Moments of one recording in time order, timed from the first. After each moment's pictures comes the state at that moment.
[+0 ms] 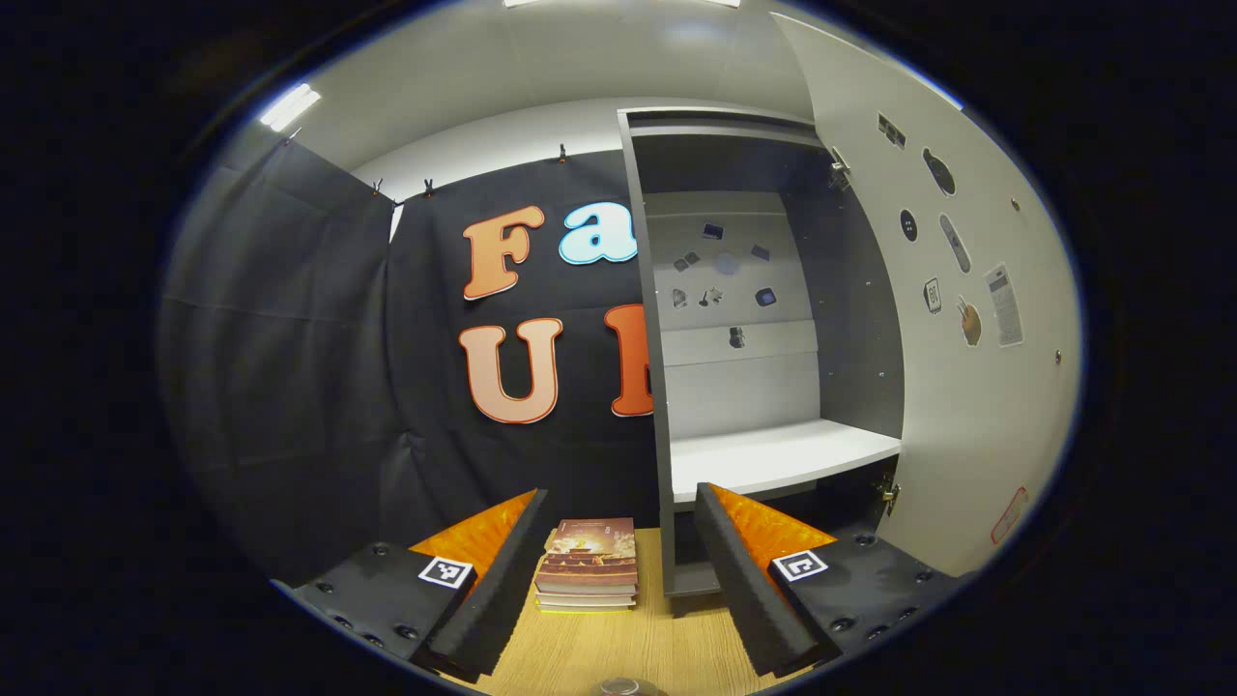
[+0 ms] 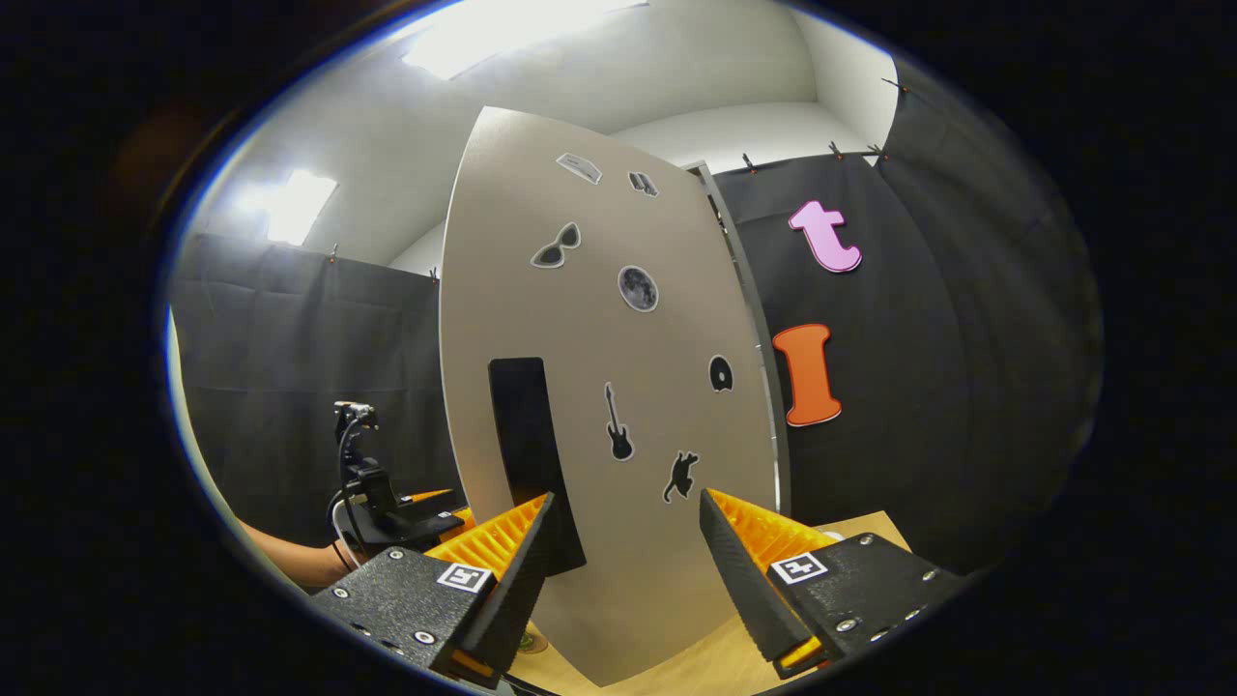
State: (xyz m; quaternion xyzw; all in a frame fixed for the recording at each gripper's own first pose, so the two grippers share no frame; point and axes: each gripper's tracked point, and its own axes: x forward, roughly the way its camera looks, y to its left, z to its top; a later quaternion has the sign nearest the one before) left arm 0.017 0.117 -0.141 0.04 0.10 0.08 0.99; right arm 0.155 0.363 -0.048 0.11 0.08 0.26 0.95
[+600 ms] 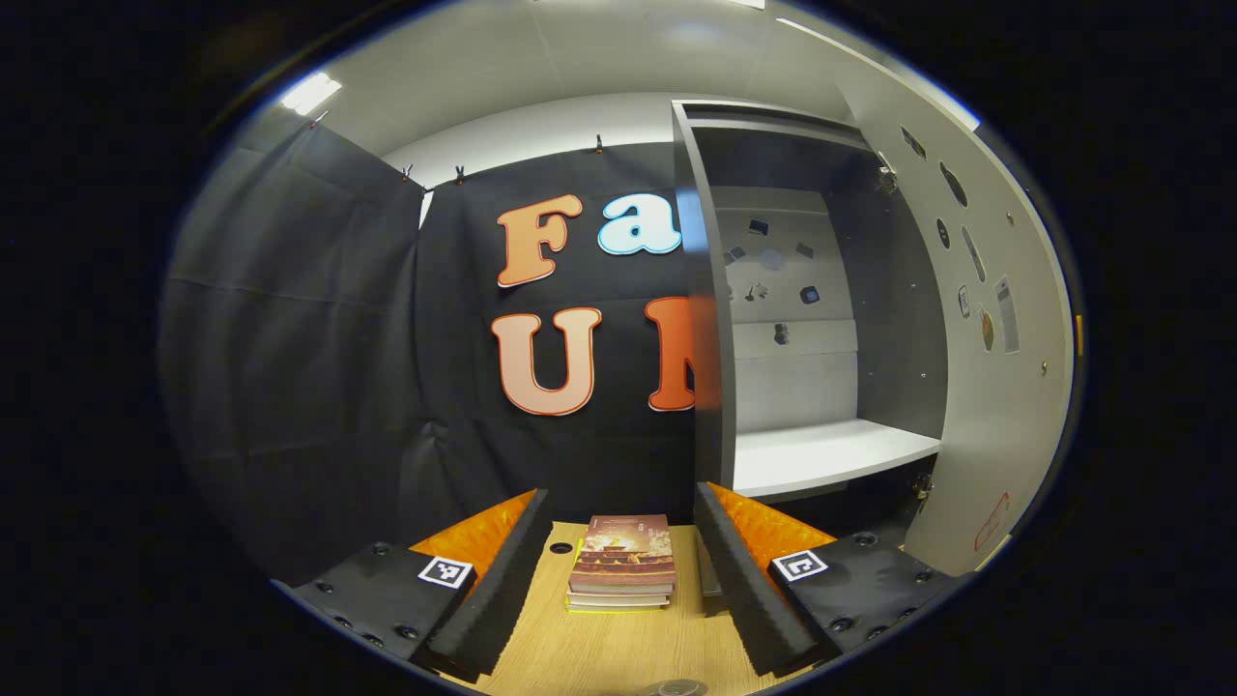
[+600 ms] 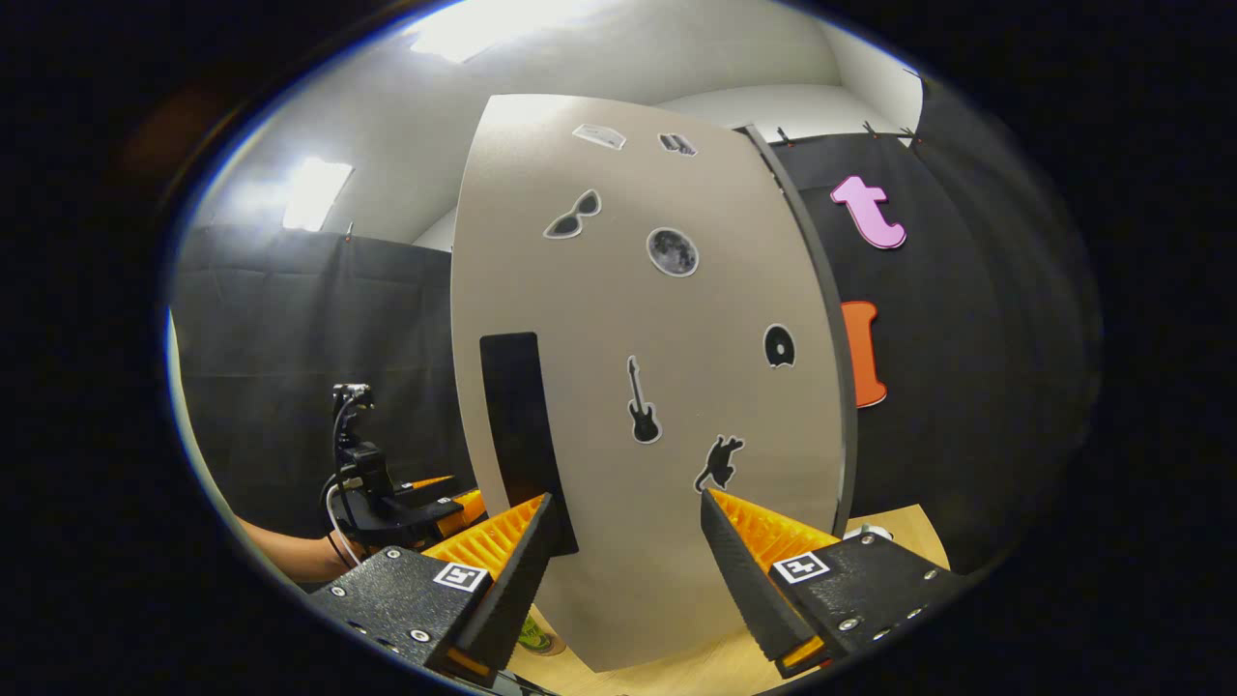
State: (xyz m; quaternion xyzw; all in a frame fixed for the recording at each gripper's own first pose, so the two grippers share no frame) left arm 0.015 0.179 -0.148 0.02 0.11 0.12 0.99; right arm 0.173 0.403 -0.072 0.09 0.11 0.31 0.94
